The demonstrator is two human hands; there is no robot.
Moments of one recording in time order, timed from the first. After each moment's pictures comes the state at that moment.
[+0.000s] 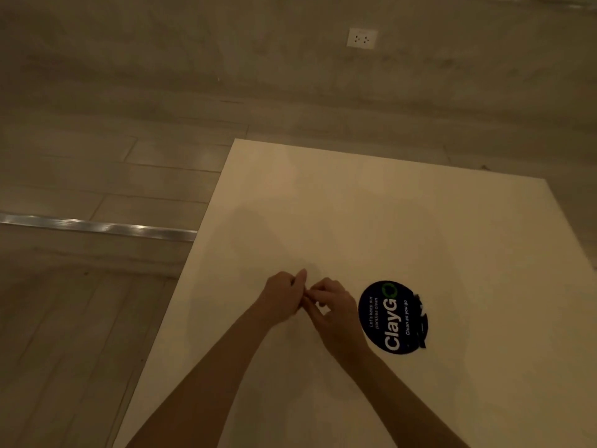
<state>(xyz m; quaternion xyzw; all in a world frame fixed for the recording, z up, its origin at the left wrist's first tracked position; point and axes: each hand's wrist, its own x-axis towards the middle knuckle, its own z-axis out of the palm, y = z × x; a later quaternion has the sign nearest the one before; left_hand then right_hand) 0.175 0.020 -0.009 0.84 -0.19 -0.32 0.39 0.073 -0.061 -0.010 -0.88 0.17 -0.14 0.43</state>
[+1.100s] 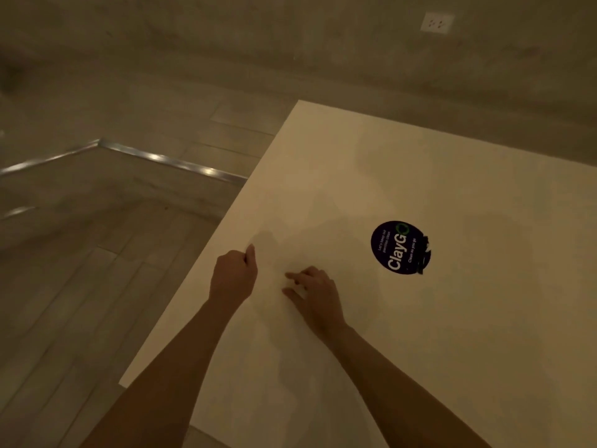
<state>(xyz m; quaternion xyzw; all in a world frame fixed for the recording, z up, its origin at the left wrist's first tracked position) 0.050 0.170 0.023 0.97 -0.03 -0.05 0.23 -0.031 0.025 -0.020 -0.92 0.08 0.02 0.38</state>
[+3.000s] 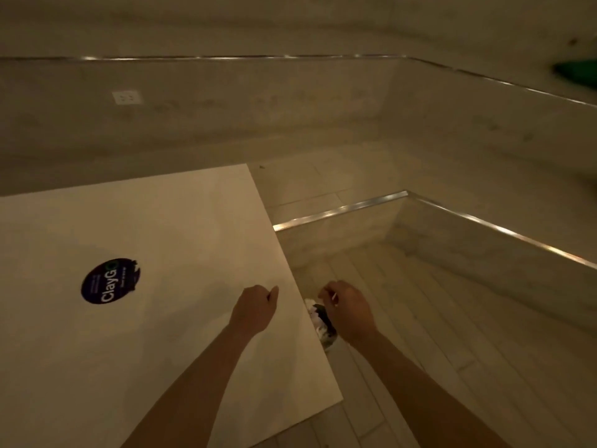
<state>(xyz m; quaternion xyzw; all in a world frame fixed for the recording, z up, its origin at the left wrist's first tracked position) -0.290 -0.218 0.079 0.84 -0.45 -0.21 0.23 -0.463 -0.304 0.098 -0.84 0.45 -0.14 0.26</state>
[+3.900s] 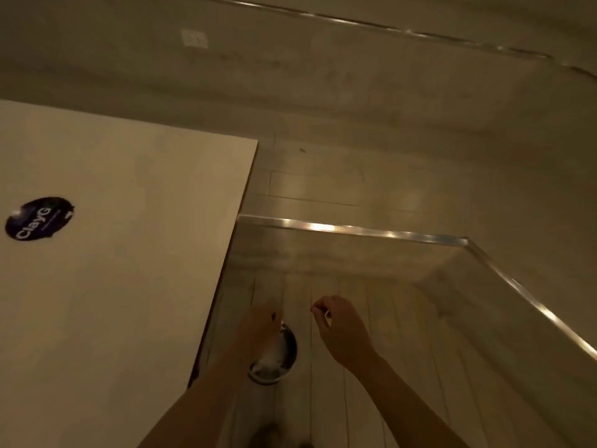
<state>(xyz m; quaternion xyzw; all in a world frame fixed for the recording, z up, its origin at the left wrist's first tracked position) -0.401 -0.436 -0.011 0.89 -0.20 -0.31 0.27 -0.509 -0.572 0.030 -0.93 0.24 -0.04 0.29</state>
